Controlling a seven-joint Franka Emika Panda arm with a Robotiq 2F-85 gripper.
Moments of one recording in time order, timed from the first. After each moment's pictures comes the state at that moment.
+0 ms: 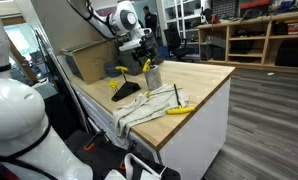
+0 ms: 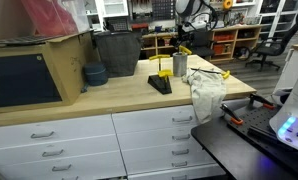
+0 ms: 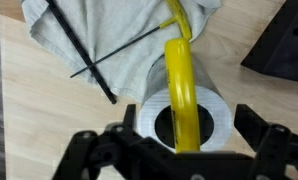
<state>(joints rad) 0.06 0.27 -0.02 -2.01 -0.15 2.38 0.16</state>
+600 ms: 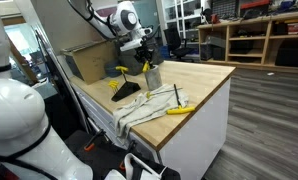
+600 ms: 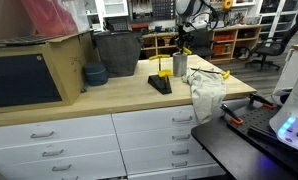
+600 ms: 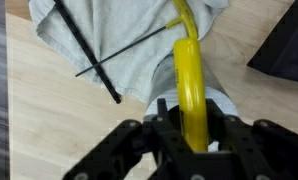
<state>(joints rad) 0.06 0.28 -0.02 -2.01 -0.17 2.38 0.16</state>
